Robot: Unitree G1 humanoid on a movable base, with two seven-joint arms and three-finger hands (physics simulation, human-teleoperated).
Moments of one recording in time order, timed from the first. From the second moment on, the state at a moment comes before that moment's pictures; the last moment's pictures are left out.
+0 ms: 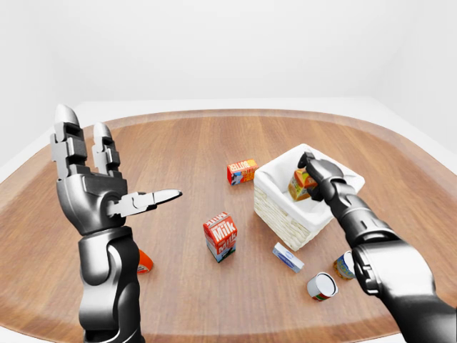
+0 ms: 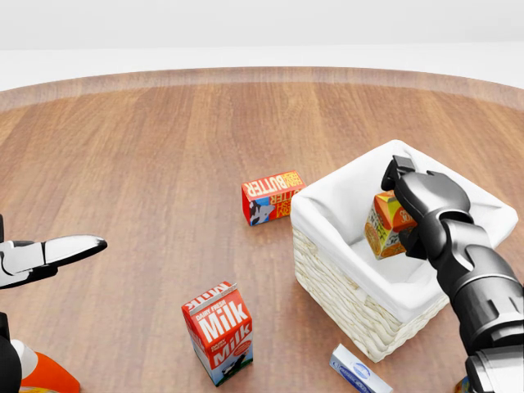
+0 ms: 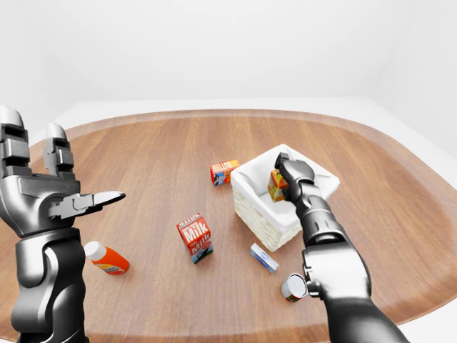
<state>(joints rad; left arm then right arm) -0.10 0.07 0.19 -0.61 -0.29 0.09 0.16 -0.92 -0.40 0.05 1.28 -1.01 -0.09 -0.09</state>
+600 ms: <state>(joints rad) -0.10 0.07 0.19 -0.61 -0.30 0.09 0.16 -0.89 -0.36 0.06 1.33 -1.01 -0.09 -0.17</state>
